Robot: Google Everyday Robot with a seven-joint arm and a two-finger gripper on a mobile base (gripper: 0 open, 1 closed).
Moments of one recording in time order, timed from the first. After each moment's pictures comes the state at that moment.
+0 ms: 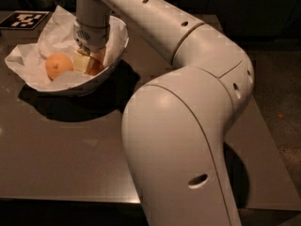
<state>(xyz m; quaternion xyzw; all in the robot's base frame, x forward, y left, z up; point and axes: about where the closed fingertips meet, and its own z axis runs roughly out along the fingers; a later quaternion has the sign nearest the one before) 0.635 0.177 0.851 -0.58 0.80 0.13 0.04</state>
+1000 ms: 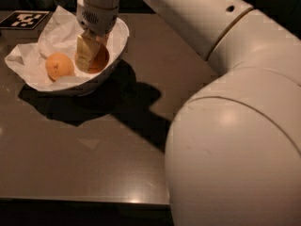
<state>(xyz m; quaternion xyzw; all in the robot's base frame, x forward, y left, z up) 0.608 0.150 0.919 -0.61 0.77 0.11 0.11</state>
